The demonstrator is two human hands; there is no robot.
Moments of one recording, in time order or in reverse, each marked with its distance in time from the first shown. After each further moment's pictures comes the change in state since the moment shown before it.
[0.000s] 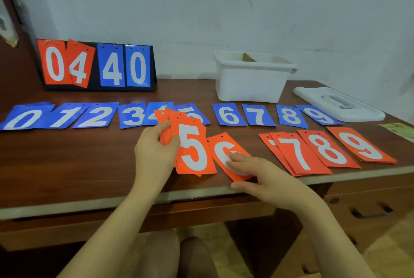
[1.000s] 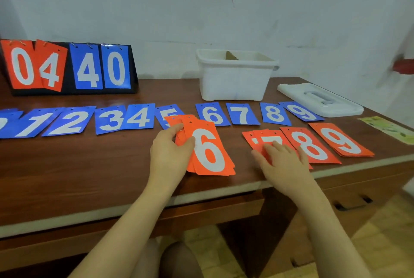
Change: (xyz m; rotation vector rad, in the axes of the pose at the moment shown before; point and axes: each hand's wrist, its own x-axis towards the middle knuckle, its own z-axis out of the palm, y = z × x) left_hand -0.003 0.018 0.054 -0.068 -0.141 -0.013; right_hand -0.008 0.041 -0.019 -0.287 0.328 0.617
